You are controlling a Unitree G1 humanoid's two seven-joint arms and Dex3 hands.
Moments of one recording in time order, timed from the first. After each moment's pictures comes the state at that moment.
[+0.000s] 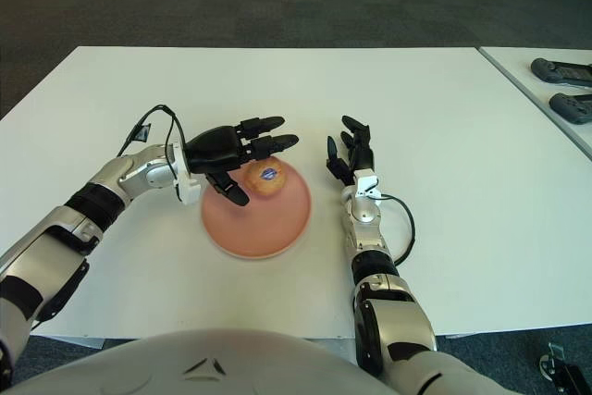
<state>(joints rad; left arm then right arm) -0.62 0.41 -0.54 0.61 0.71 -0.97 0.00 -0.32 -0.05 -0.13 0.87 -0.02 -0.53 -0.15</state>
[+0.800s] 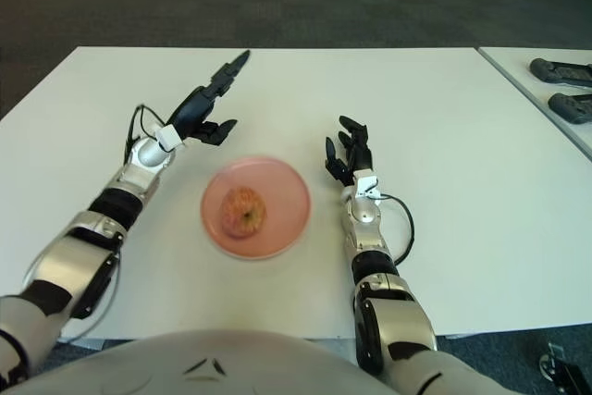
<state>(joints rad) -0.58 0.15 -0.16 0.81 0.03 -0.83 -0.06 -0.33 -0.04 -0.13 0.88 -0.01 -0.54 -0.12</state>
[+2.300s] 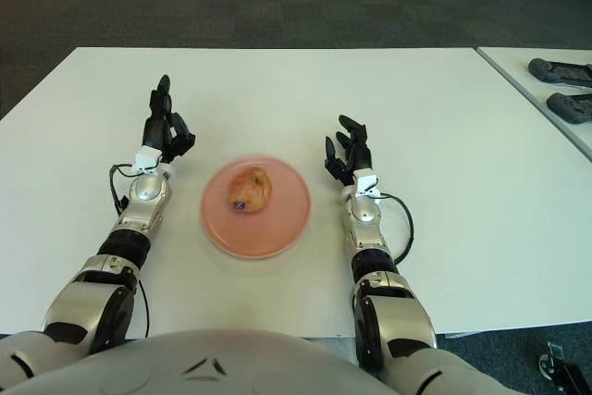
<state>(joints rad) -0.39 0.09 0.03 0.76 0.09 -0.62 0.17 -0.34 -0.05 -0.13 0.91 -0.01 -0.55 -0.11</state>
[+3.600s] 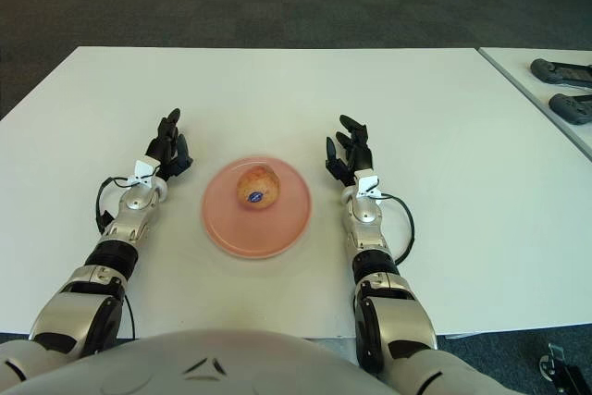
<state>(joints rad) -0.34 0.12 0.03 0.75 0.04 -0.37 0.02 -0.33 -0.04 -0.13 0.89 -0.01 -0.55 -0.10</state>
